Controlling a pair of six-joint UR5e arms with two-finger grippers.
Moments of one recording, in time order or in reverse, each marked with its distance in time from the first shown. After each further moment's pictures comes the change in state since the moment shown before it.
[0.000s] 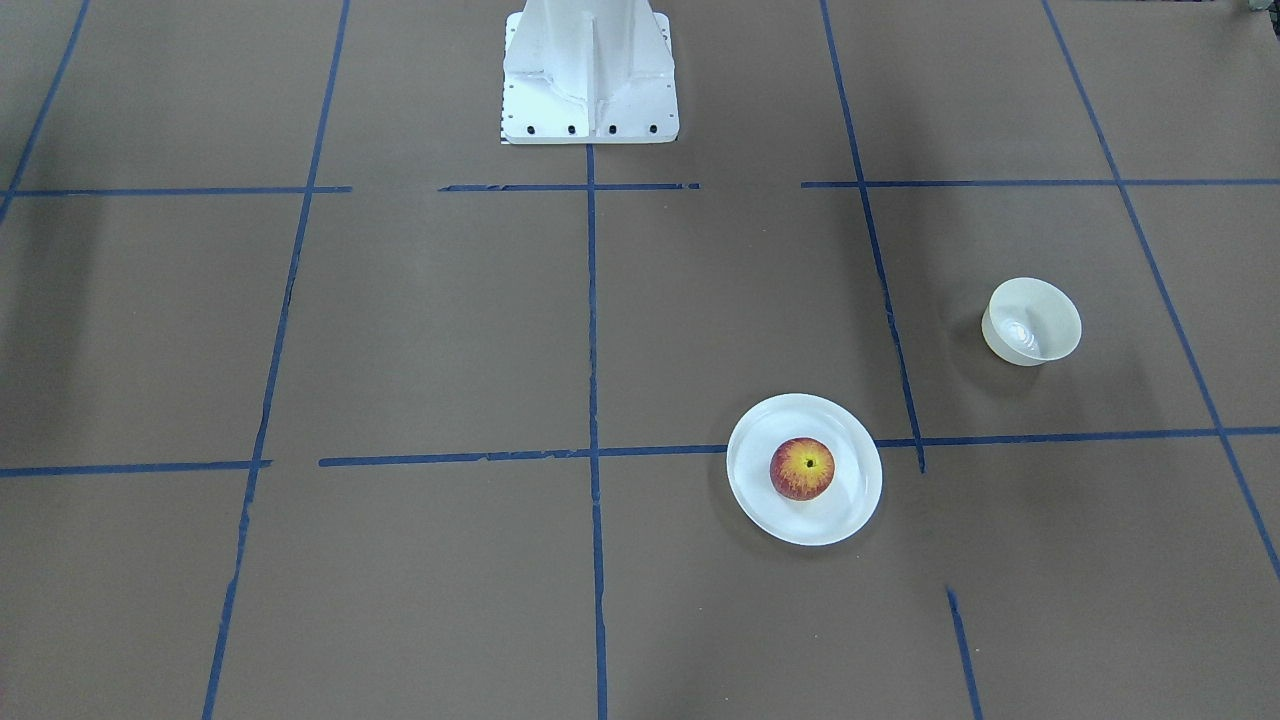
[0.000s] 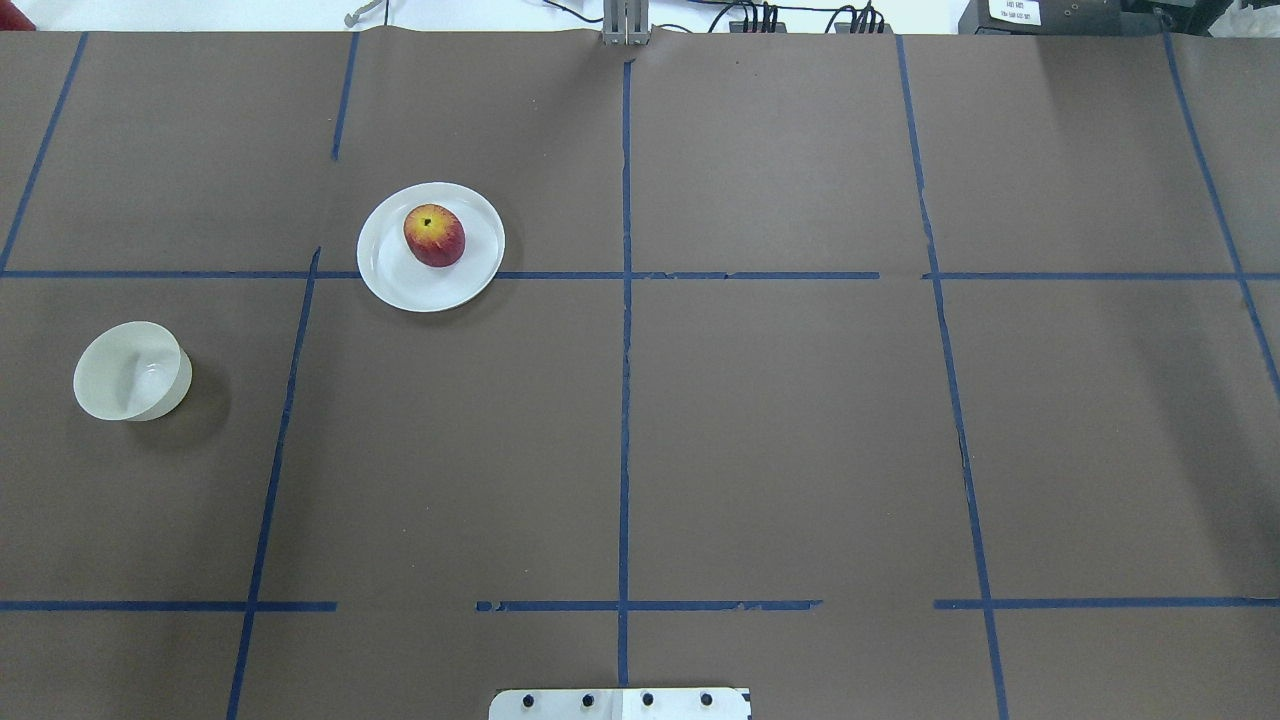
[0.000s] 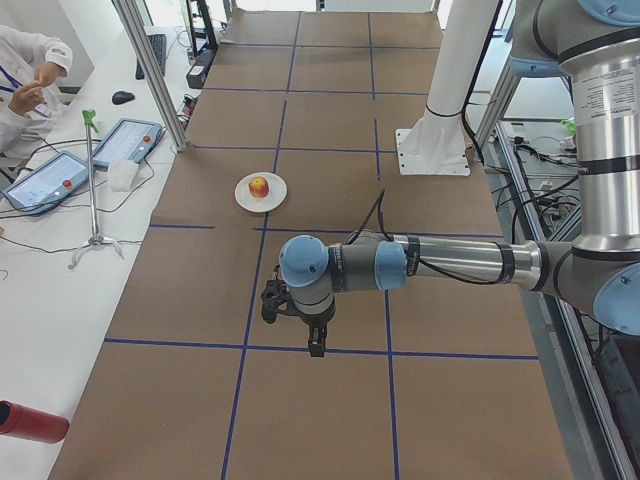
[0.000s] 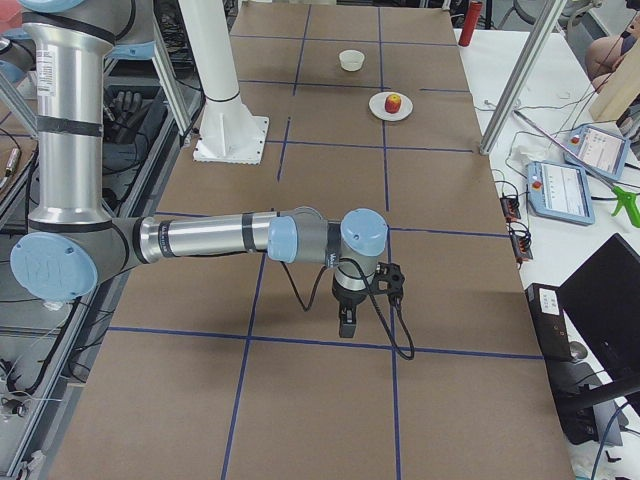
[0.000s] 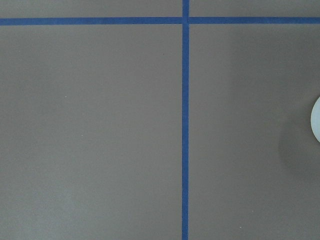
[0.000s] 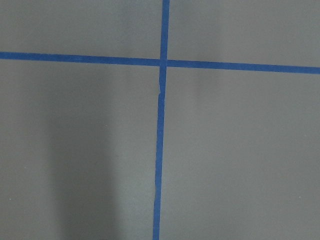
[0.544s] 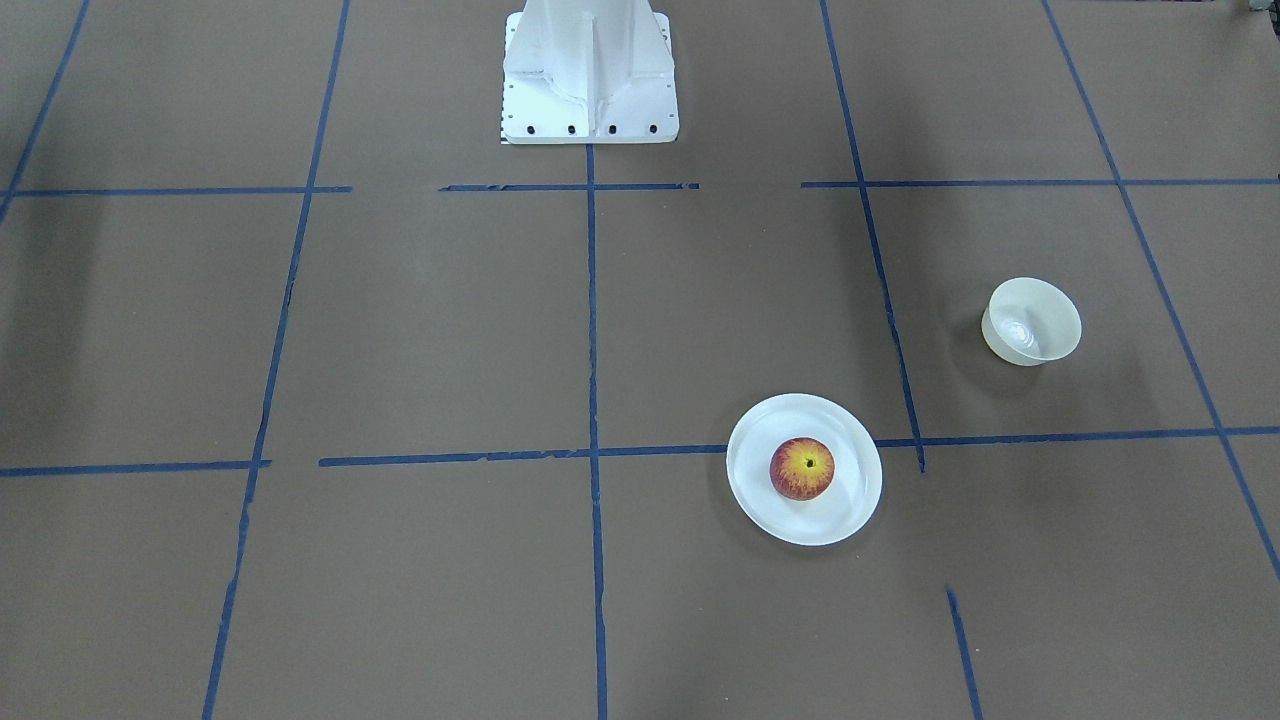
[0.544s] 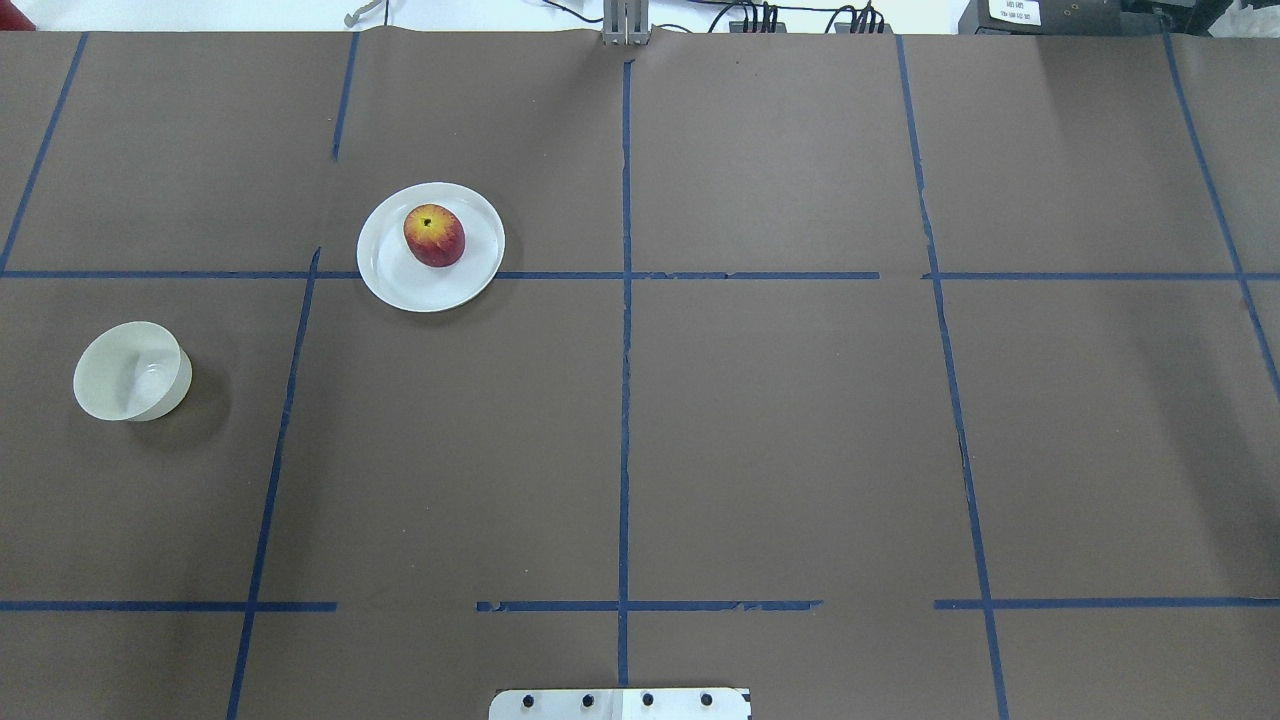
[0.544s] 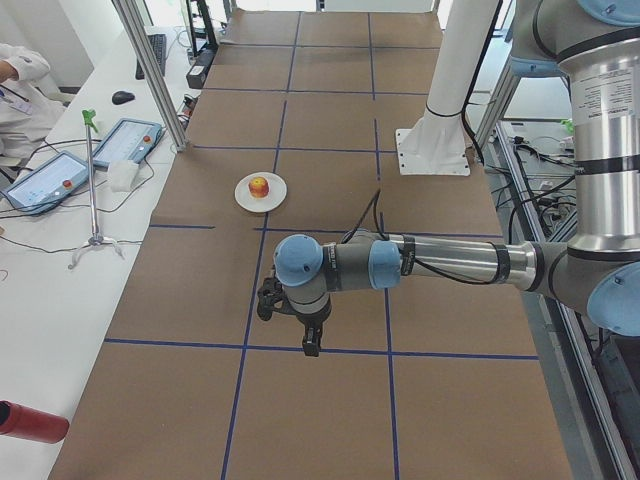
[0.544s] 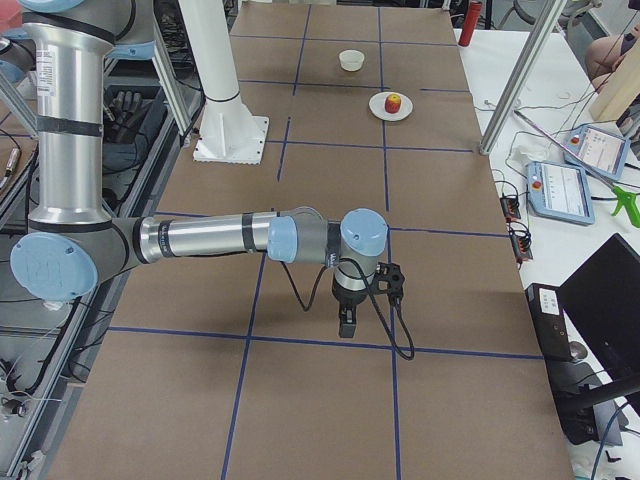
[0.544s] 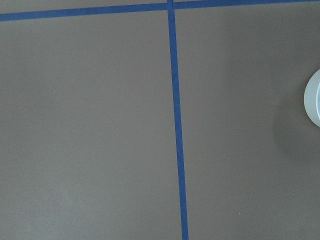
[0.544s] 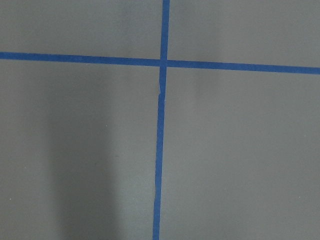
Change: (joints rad) left arm 0.020 -0.044 0.011 -0.004 0.010 0.027; right arm 0.000 0.000 0.000 0.000 0.000 0.000
